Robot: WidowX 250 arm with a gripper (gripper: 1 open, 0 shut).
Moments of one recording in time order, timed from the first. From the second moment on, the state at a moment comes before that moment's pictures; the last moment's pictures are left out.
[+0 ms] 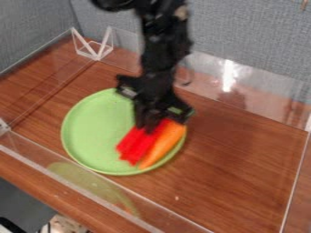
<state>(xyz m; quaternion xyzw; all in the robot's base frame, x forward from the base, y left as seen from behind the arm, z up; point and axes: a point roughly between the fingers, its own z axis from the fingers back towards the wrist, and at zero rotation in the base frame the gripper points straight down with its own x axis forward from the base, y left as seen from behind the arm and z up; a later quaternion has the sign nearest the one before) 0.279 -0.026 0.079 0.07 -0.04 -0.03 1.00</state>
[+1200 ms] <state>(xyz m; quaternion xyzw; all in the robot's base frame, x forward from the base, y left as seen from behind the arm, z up) 0.317 -0.117 0.050 0.00 -0.10 -0.10 0.99</state>
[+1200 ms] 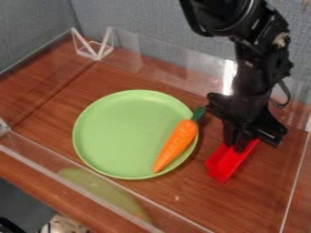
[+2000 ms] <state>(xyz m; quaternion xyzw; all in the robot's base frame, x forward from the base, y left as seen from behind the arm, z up) 0.341 -0.106 0.036 -0.04 -0.13 -0.20 0.97</state>
